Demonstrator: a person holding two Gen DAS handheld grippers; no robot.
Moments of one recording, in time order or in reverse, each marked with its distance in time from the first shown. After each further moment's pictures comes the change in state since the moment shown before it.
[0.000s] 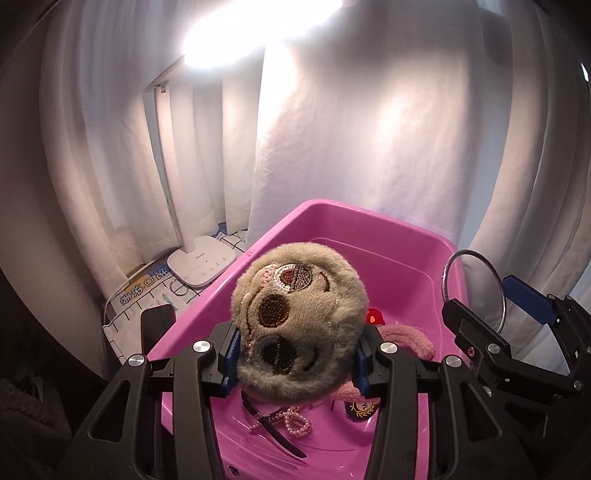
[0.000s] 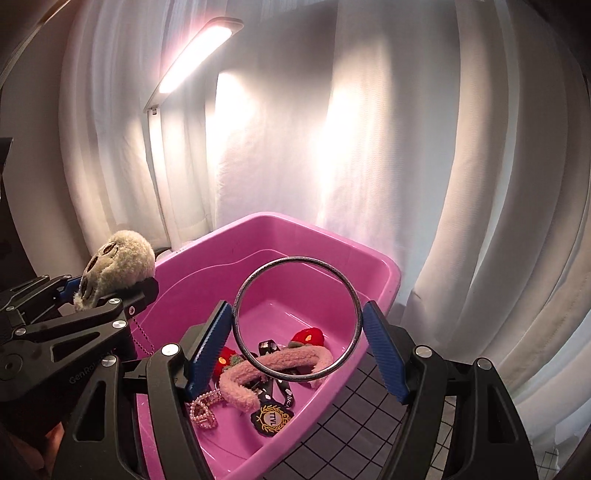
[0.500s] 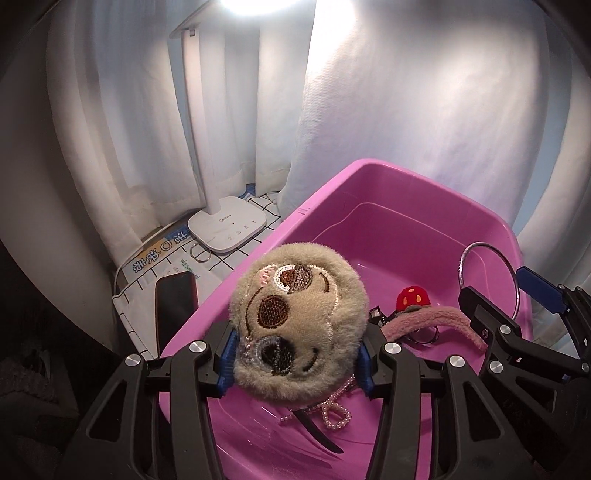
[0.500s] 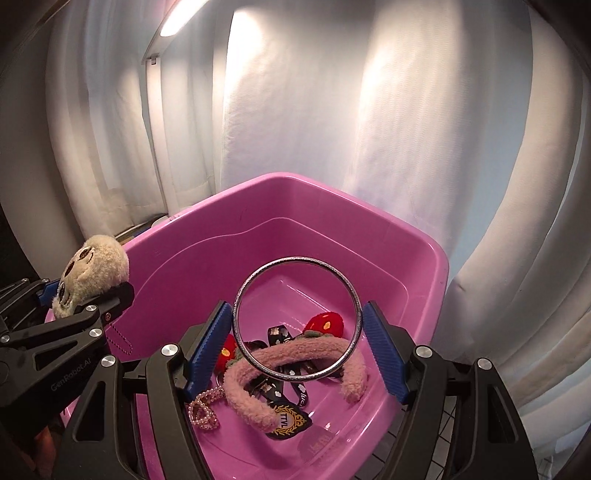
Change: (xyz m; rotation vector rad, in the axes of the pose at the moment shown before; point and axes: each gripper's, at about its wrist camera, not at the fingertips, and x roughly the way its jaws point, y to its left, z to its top) left arm 0.045 0.039 -0.012 -0.053 0.131 0.068; right arm 0.064 0.024 0.003 -0.043 0.150 -0.009
